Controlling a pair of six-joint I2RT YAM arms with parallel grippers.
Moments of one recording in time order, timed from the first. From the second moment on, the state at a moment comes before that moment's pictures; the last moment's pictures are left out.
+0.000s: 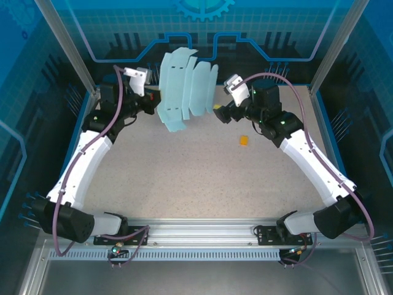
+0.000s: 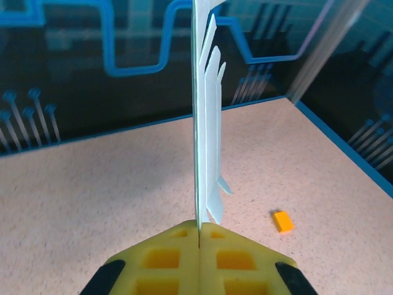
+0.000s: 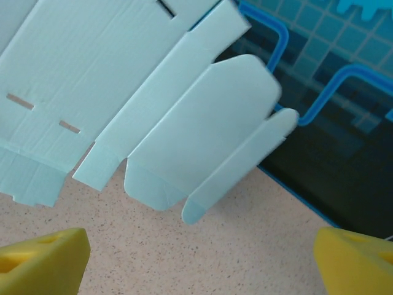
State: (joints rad) left arm -0.20 1.32 1.44 -0.48 0.34 -0.09; right arm 0.47 1.36 1.42 -0.45 -0.11 -0.33
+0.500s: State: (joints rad) left arm -0.34 1.35 1.76 -0.89 0.29 0.44; right arm 0.47 1.24 1.55 -0.59 -0.17 -0.52
